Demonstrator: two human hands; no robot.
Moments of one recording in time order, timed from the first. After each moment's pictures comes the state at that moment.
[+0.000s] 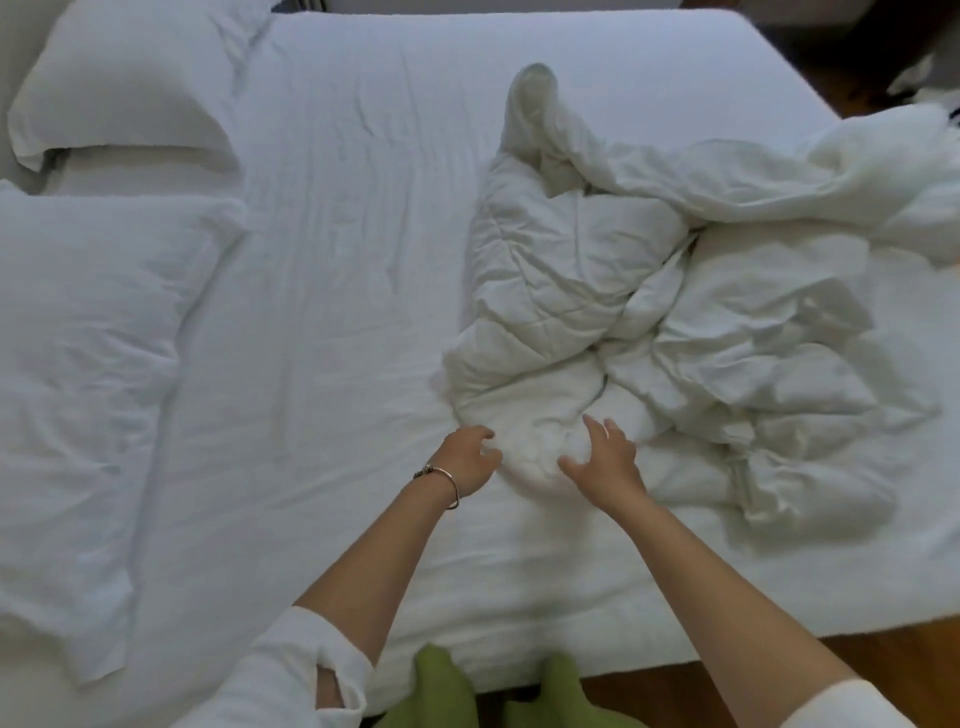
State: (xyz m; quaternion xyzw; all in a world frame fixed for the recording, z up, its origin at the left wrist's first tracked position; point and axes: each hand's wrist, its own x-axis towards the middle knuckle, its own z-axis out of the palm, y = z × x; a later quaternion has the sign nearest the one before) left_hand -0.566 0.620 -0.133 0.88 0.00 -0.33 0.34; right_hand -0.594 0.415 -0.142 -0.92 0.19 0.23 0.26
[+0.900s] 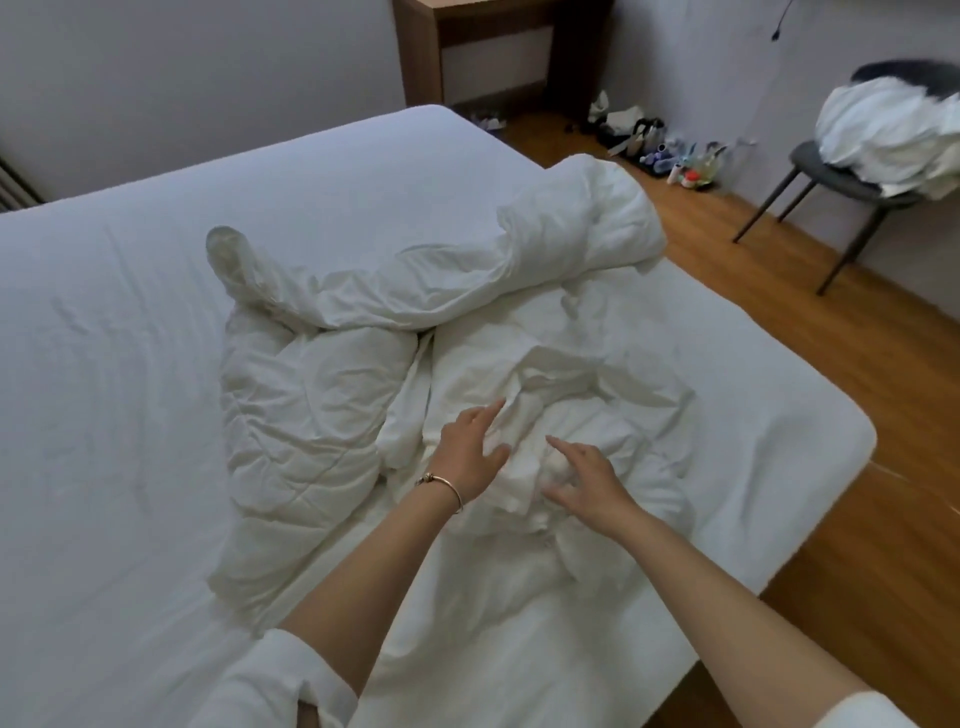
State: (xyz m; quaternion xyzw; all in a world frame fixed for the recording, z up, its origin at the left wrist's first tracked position) left_hand -0.446 0.311 -0.080 0.87 -0.31 -0.19 0.33; right_hand -0.572 0.148 -0.103 -0.88 0.26 0.11 0.38
